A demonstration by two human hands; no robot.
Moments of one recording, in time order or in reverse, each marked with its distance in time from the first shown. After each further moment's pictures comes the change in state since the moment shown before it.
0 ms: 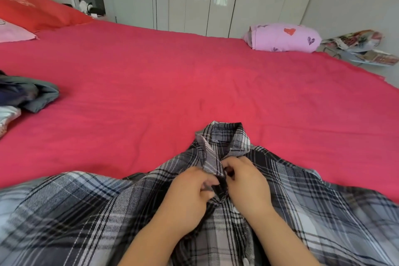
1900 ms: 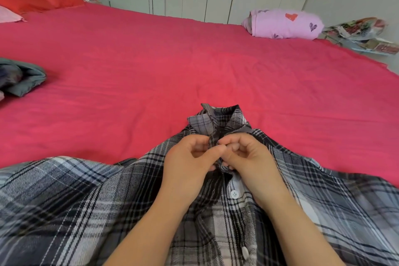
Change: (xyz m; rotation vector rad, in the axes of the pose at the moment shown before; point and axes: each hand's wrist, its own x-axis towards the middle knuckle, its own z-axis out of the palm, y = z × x) left_hand 0.012 0.023 0.004 -0.666 0.278 -0.181; right_hand -0.002 0.004 -0.011 0.936 -0.046 -0.039
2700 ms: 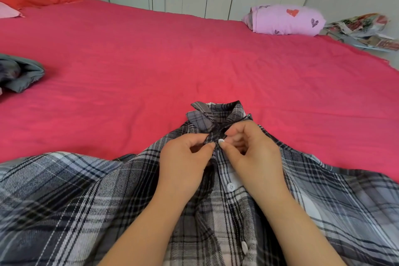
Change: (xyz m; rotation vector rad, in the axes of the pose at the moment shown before) left_hand 0.001 -0.001 -0.002 0.172 0.067 0.033; right_hand -0.002 -0.003 0.002 -0.512 0.178 -0.287
